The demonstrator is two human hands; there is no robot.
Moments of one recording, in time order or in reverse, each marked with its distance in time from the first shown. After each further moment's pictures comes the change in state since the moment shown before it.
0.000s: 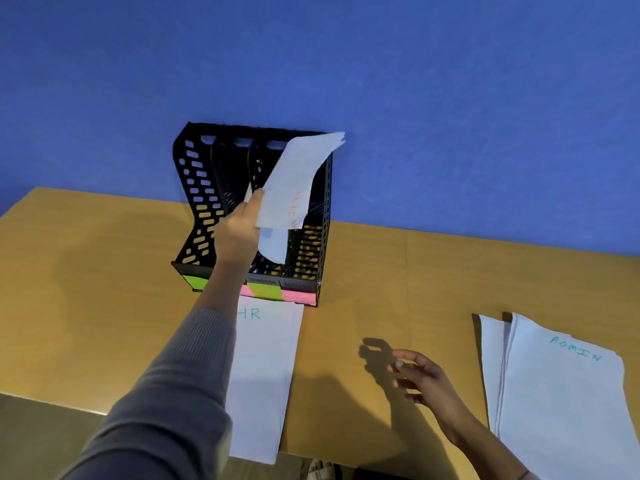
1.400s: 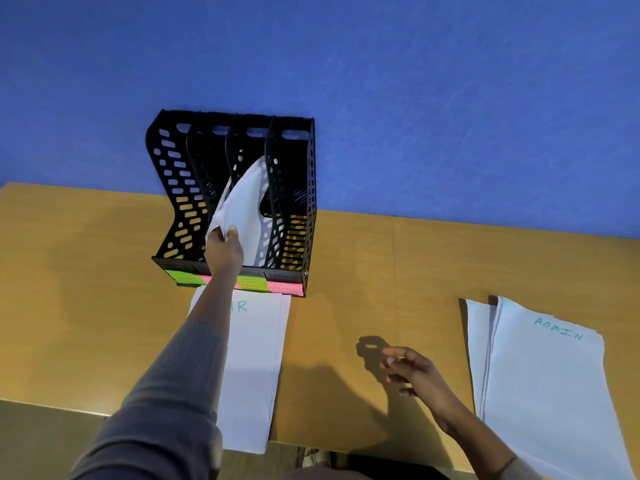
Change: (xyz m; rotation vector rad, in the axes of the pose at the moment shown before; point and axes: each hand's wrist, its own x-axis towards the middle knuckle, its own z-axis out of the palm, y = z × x) left_hand -0.034 -0.006 0.052 -0.689 -0.072 -0.903; right_hand 0.001 0.012 -0.012 -0.069 -0.029 0.048
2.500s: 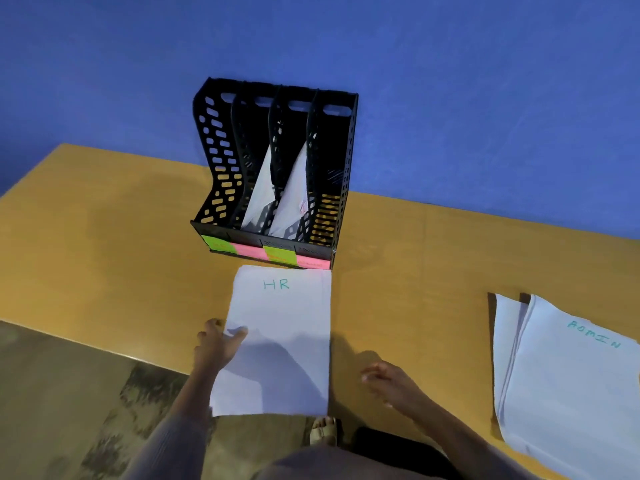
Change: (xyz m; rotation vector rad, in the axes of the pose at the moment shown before) left_hand -0.106 -0.169 -0.117 0.601 -0.241 -0.360; right_hand 0.012 0.039 0.068 -0.362 -0.202 0.086
